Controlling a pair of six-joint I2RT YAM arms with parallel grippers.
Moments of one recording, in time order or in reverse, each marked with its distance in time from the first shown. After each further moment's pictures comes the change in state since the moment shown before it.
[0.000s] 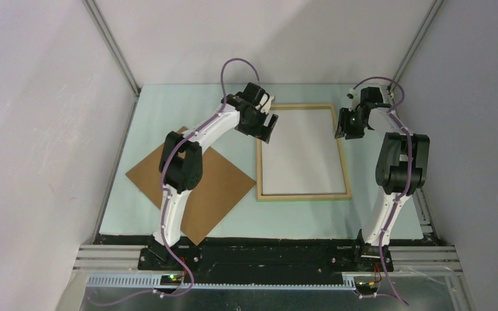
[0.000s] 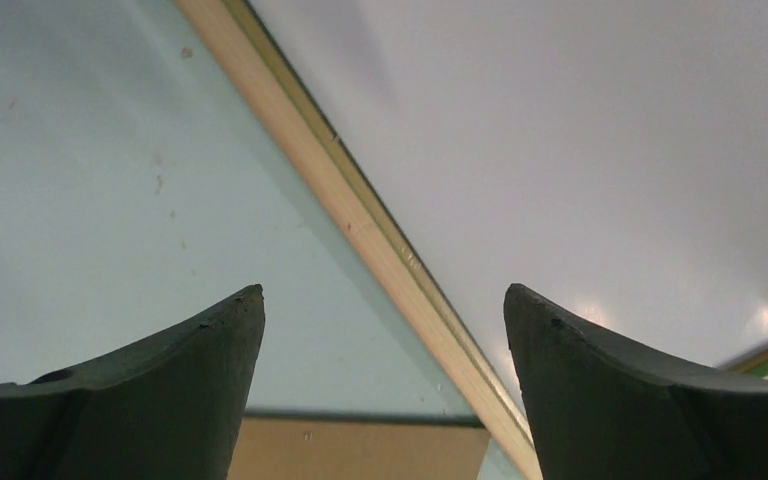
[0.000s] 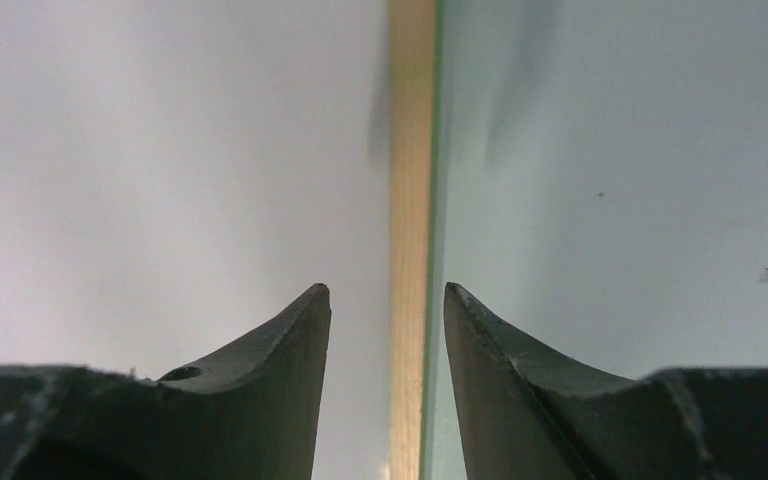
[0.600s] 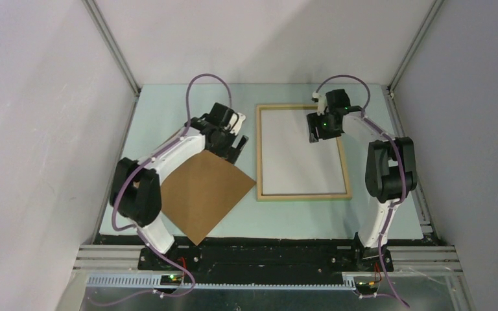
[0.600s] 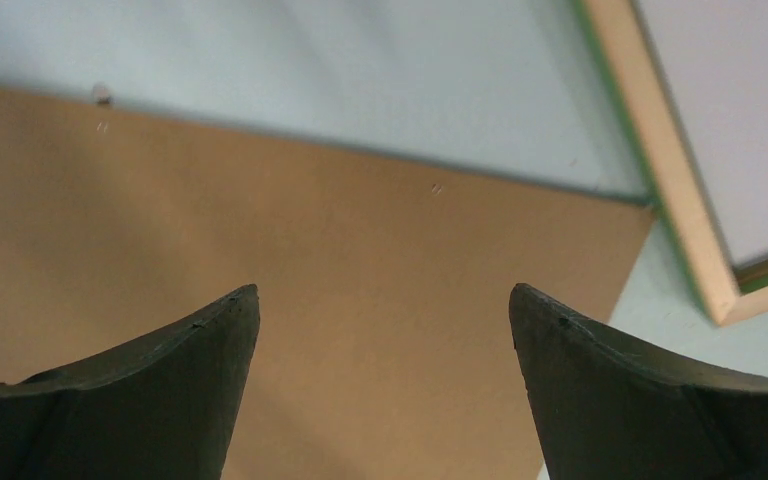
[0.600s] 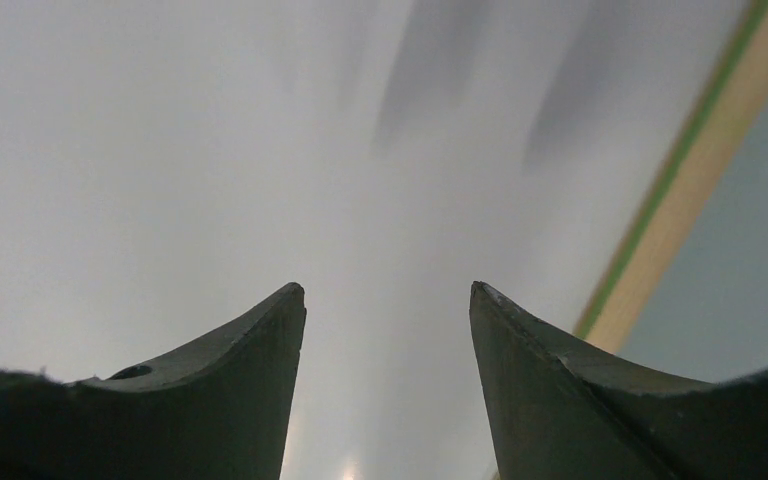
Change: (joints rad) left arm 0.056 -0.527 -0.636 0.103 -0.152 0.131; right arm 0.243 -0.100 -0.085 0.053 0.089 -0.077
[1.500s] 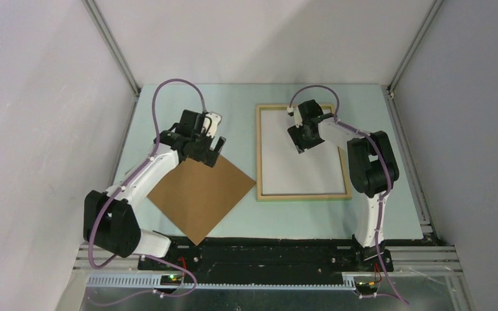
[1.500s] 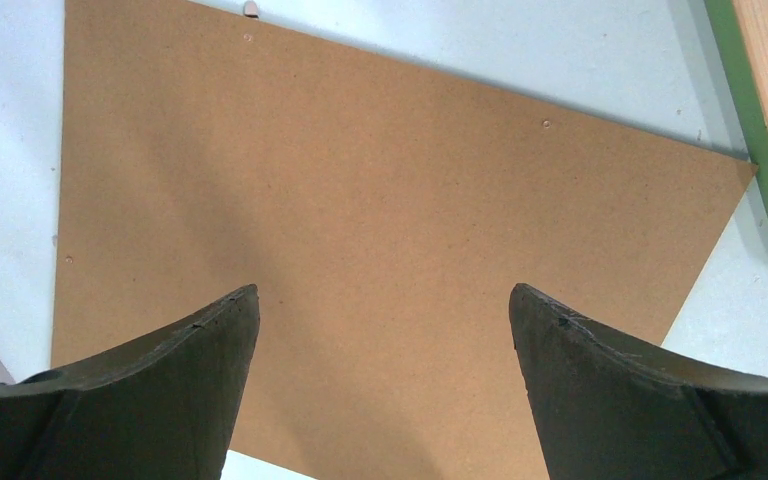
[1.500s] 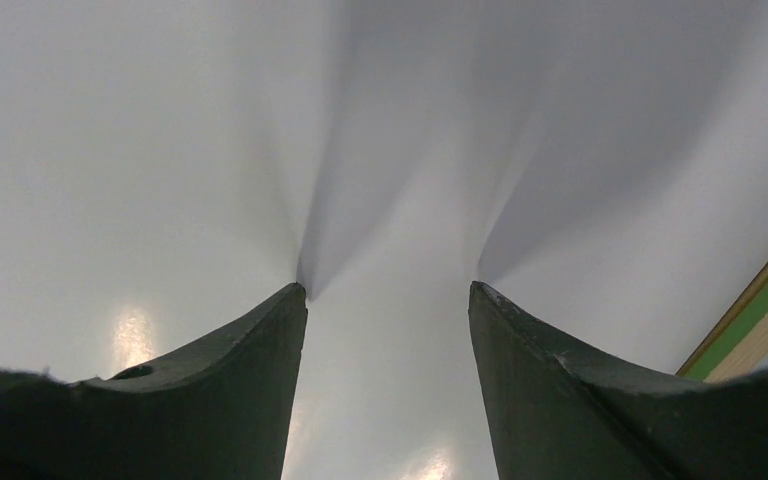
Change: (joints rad) left arm 0.139 -0.323 -0.253 0.048 -0.038 0.076; right arm 0.198 0.117 0.000 0.041 0.210 -0.074
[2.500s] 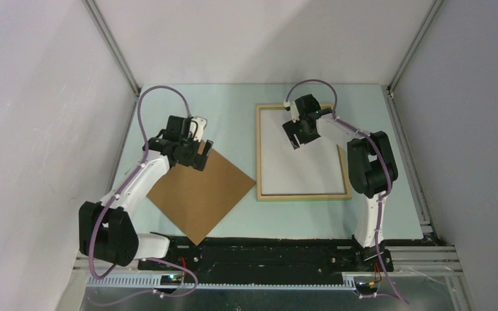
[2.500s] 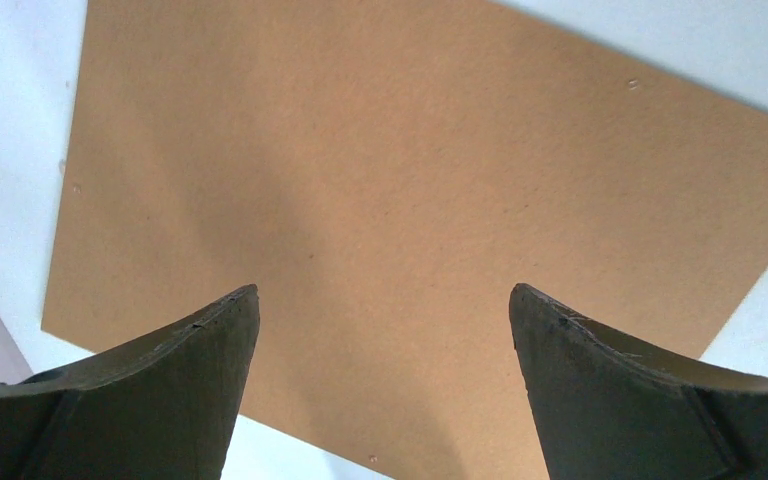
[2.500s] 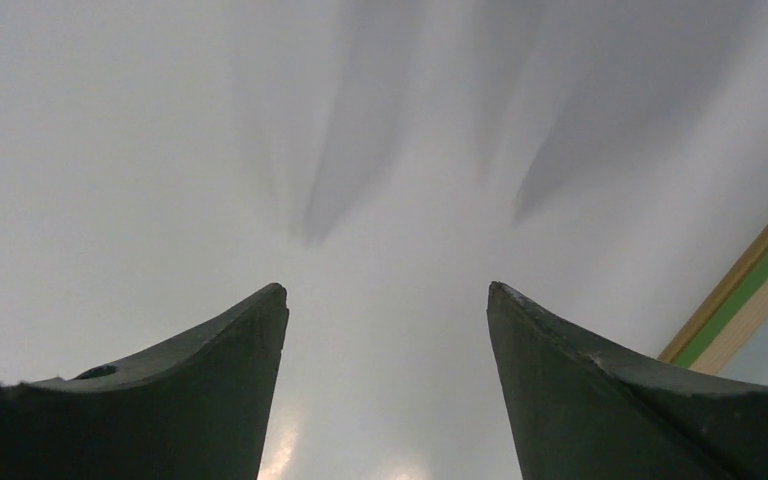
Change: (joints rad) left arm 0.095 -0.075 -0.087 0.005 0.003 0.002; right arm 0.017 0.006 0.061 -0.033 0.006 0.004
